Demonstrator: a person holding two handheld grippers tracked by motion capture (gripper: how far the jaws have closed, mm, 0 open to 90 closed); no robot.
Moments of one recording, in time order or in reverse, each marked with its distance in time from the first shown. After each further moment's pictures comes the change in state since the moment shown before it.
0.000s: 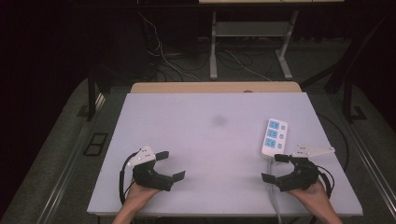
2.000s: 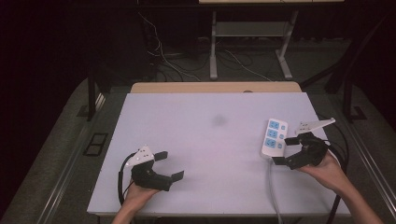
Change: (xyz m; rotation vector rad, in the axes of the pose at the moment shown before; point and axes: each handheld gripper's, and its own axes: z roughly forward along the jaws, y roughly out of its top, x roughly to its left) left arm 0.001 -0.001 -0.003 -0.007 0.002 -0.015; right arm -0.047 0.049 -0.012 0.212 -0.055 -0.061
